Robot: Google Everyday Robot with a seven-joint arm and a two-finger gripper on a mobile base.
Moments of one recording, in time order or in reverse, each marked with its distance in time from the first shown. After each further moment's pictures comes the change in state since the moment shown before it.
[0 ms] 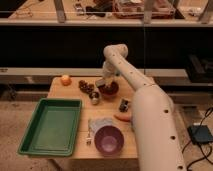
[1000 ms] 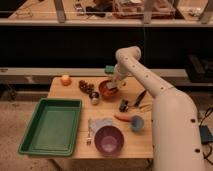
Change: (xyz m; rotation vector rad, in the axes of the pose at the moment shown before) arm 0.073 0.037 -0.026 0.019 0.071 0.052
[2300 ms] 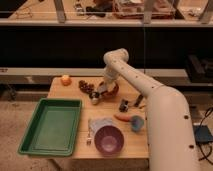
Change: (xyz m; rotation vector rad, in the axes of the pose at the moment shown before) arm -0.061 0.016 0.017 -0.041 -0.025 -0.122
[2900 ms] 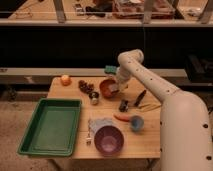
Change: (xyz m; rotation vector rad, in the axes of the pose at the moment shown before) arm 0.063 0.018 -0.021 0.044 0.043 0.101
